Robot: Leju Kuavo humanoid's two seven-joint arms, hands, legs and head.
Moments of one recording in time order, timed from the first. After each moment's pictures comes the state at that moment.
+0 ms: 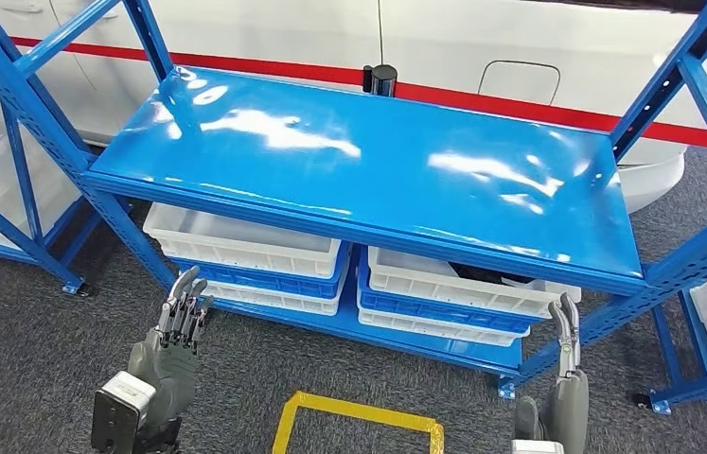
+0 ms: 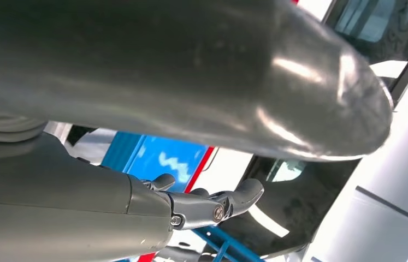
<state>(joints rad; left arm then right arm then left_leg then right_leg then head) 0.26 -0.01 -0.35 -1.85 -0.17 0.13 -0.32 0.44 -0.09 0.35 -1.99 0.42 -0.67 -0.27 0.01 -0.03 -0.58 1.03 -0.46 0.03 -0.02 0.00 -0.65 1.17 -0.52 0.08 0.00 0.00</state>
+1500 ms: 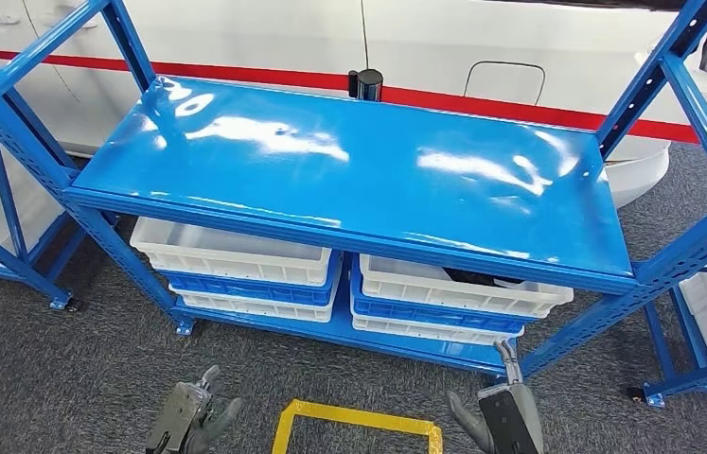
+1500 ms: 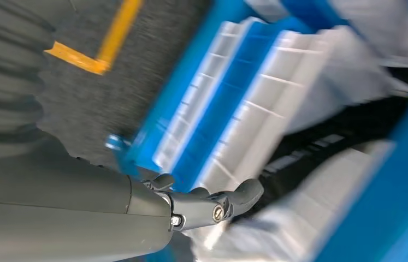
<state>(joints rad) 0.25 -0.01 -0.23 -1.30 -0.14 0.09 -0.11 0.37 -0.06 0.22 -1.53 0.28 -0.38 -0.09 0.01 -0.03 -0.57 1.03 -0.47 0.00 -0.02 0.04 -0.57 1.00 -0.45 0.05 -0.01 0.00</state>
